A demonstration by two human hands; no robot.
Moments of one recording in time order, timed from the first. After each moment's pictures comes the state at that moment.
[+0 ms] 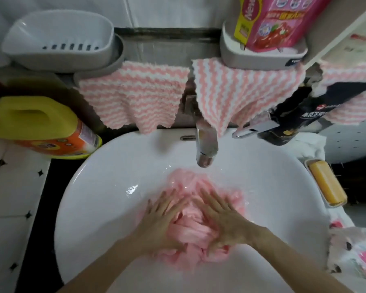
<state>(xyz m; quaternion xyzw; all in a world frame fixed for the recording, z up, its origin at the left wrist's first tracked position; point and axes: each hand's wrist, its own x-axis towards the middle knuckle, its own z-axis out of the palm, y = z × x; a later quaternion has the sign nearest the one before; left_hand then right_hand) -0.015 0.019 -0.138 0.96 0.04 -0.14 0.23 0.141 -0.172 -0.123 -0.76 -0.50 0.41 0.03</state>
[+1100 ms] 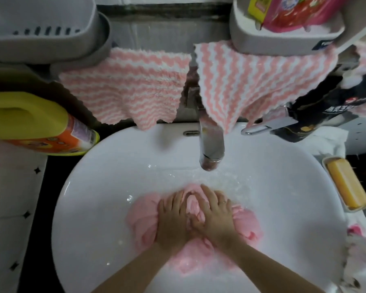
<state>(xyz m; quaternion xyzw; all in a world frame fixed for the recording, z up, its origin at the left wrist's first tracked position) 0.011 -0.027 -0.183 0.97 0.19 -0.02 0.15 0.104 -0.142 -0.170 -0.91 -0.38 0.14 0.08</state>
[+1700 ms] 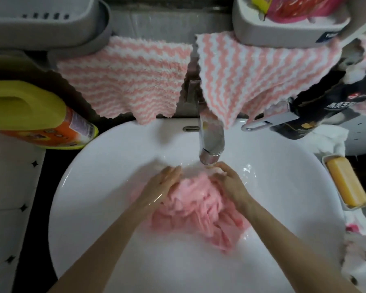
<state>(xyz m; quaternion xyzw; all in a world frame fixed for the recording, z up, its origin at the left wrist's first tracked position) 0.054 0.044 -0.108 0.67 0.35 -0.08 0.64 0.180 -0.118 -0.104 -0.79 -0.03 0.41 0.46</state>
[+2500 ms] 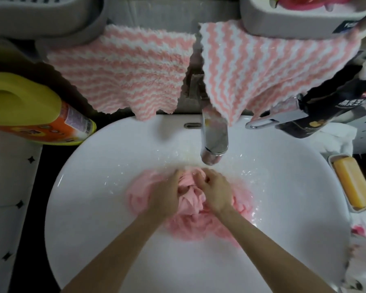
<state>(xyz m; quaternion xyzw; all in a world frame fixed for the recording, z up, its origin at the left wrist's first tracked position) 0.049 0.017 -0.145 0.92 0.24 -0.06 0.31 0.145 -0.099 -0.136 -0.90 -0.20 0.27 0.27</state>
